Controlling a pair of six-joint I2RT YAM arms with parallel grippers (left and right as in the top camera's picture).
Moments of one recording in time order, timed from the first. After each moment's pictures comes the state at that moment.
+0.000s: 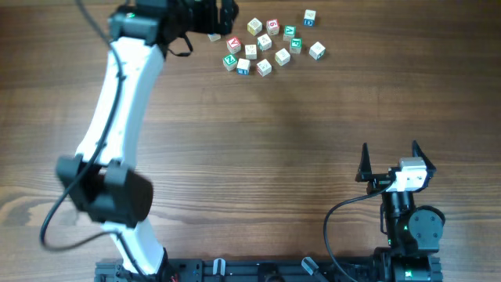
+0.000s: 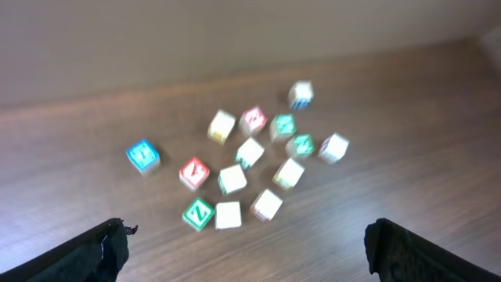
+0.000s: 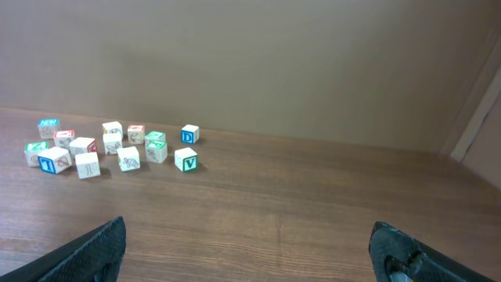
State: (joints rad) left arm -0.20 1.95 1.98 -0.77 0.29 -0.07; right arm -0.02 0.02 0.01 0.00 -0.03 -0.12
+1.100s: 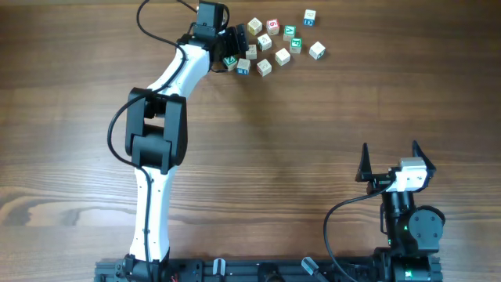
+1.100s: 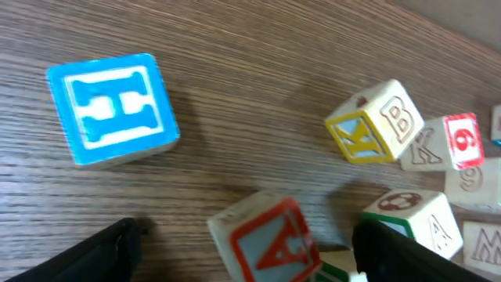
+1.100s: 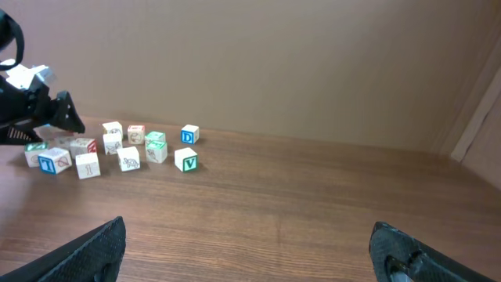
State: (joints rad) left arm -0.25 2.49 1.99 -0.36 0.11 -0.49; right arm -0.02 0.02 0.01 0.00 -0.03 -0.12
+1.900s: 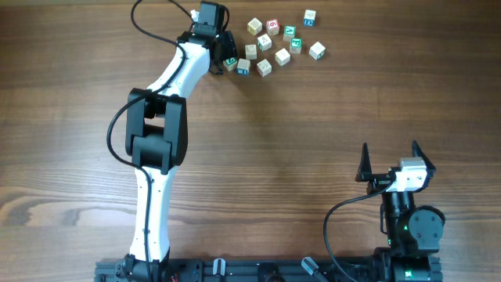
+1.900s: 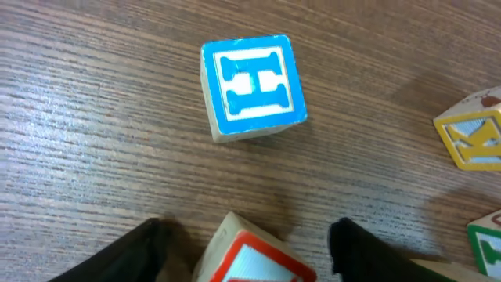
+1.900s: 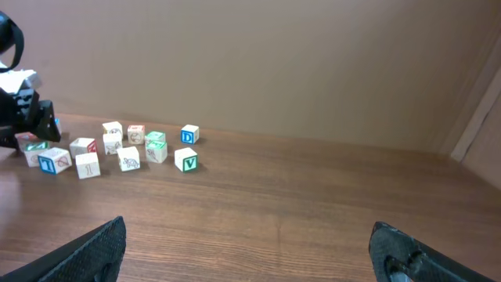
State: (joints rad) left arm -0.25 2.49 2.01 -0.50 -0.08 -0.49; right arm -0.02 0.02 0.01 0.00 -0.03 -0.12
